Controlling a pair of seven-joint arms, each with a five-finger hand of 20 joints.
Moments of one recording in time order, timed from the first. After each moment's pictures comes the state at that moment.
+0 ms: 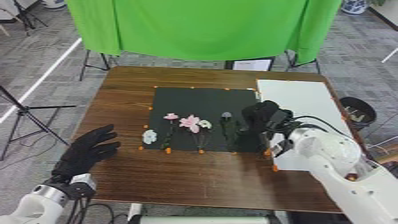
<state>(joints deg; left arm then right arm) 129.3 -52.8 -102.4 -115.5 40.8 -3.2 1.4 -86.7 -46.7 70.4 -104.4 -136.1 -12.2 -7.0</state>
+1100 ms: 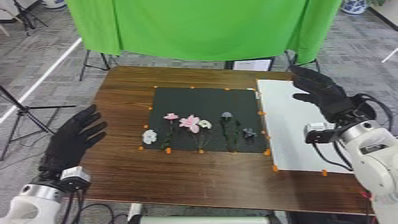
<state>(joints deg) 130.8 -55.0 -103.4 -120.3 39.8 1.3 11.3 -102.2 -58.2 101.1 -112.4 -67.3 -13.4 8.0</state>
